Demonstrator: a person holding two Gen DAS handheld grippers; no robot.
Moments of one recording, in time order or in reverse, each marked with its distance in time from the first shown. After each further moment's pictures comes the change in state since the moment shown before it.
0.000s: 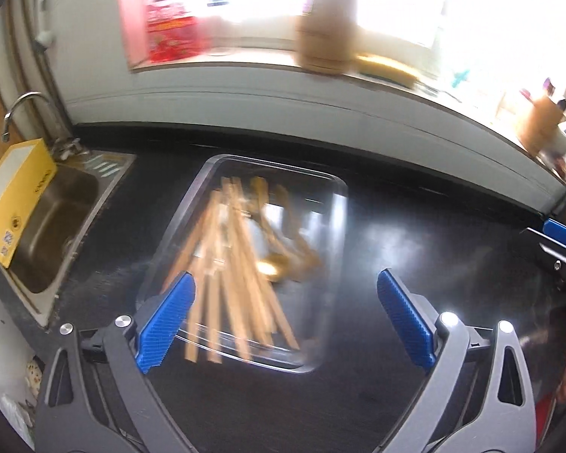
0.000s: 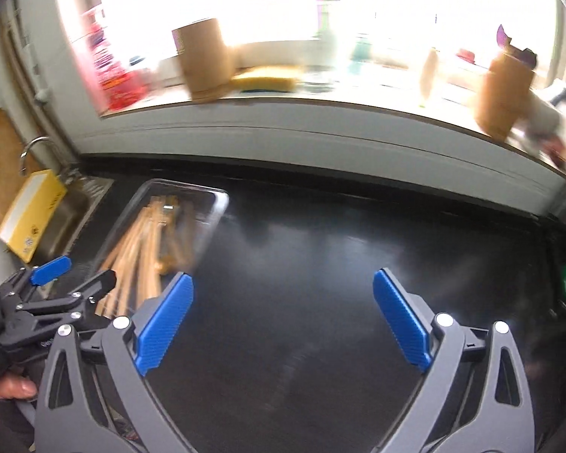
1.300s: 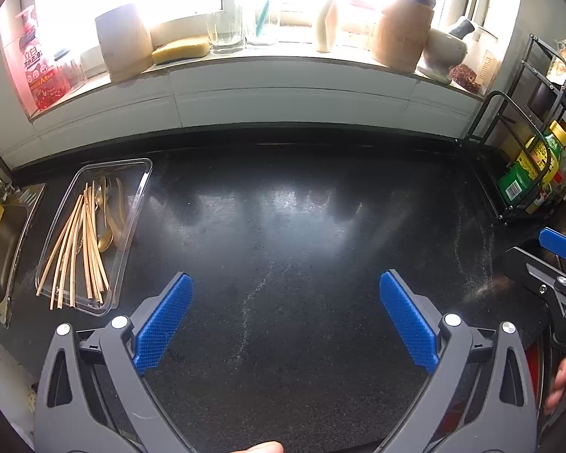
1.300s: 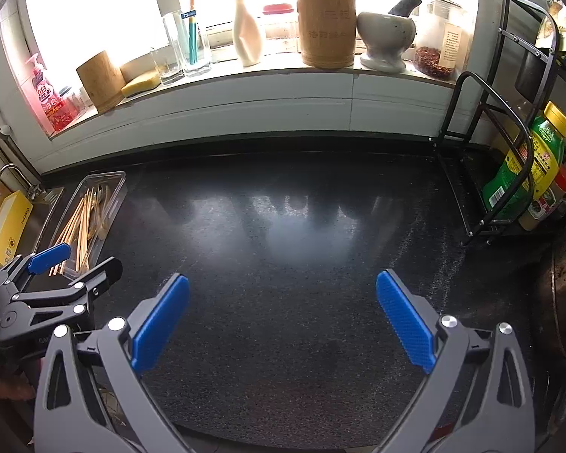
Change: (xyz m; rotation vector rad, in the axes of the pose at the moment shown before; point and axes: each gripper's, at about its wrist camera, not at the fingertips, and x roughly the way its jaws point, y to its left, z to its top) left arm -0.031 -0.227 -0.063 0.210 0.043 -0.111; right arm -0.073 -0.171 -0.089 0.135 0.035 -0.066
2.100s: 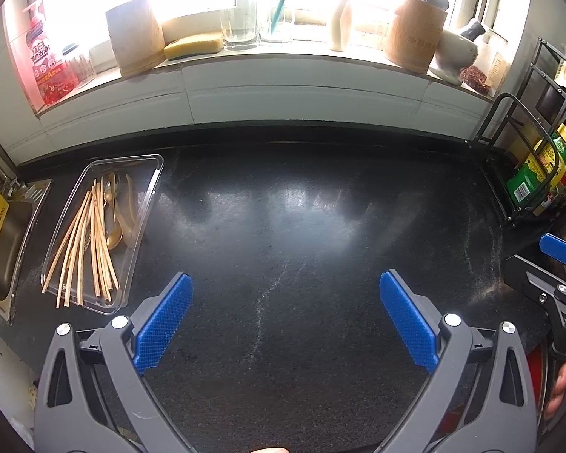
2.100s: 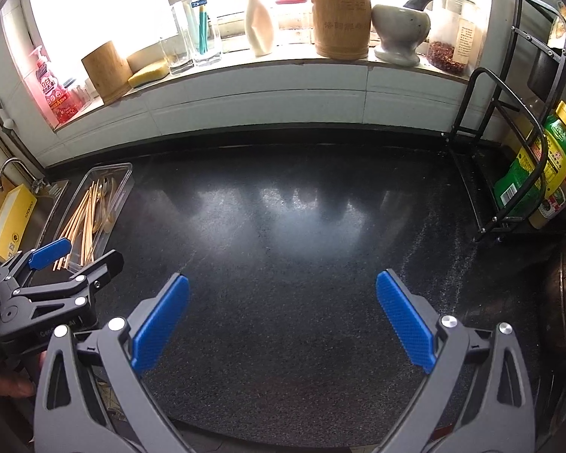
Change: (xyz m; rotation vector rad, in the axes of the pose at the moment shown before) left arm 0.002 0.015 -0.002 -0.012 0.005 0.022; right arm 0.010 0.012 0.000 -0.015 0.026 0.022
